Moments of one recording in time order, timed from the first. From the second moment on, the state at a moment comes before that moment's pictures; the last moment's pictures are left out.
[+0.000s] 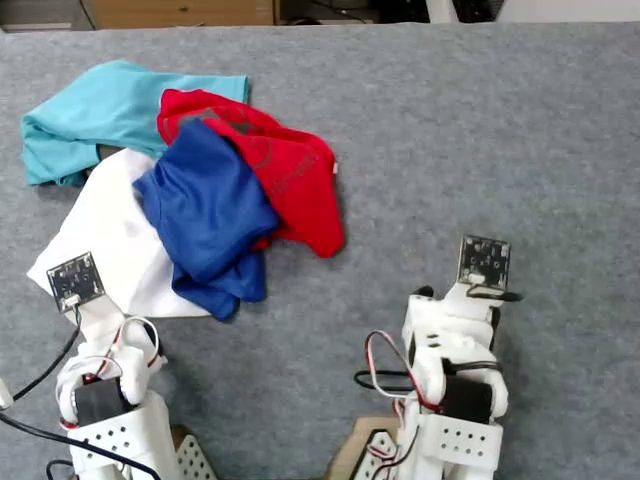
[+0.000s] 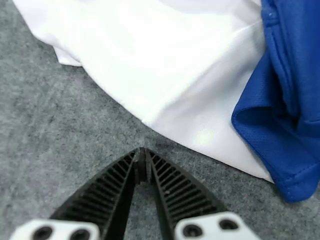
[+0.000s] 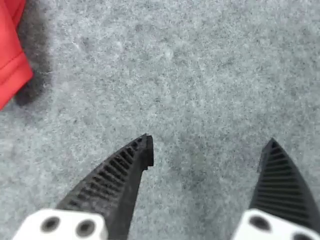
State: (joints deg) left arm -21.4 -103.9 96.3 70.8 -0.7; right arm 7.9 -103.7 96.8 62.8 -7.7
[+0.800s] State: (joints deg) left arm -21.4 -103.9 96.3 70.8 -0.7; right arm 7.9 -103.7 96.8 62.4 -7.7
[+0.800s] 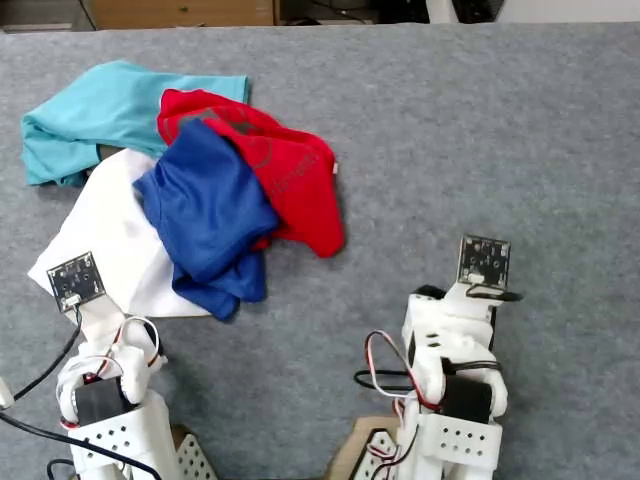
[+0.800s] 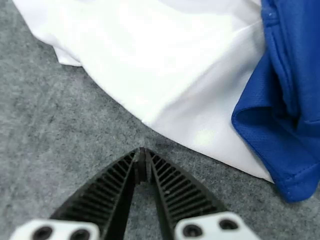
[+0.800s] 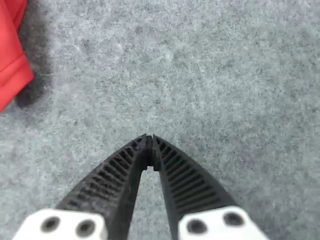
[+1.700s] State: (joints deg) left arm -21.4 -103.9 96.3 70.8 -0.7; right arm 8.7 -103.7 95.0 62.3 -7.7
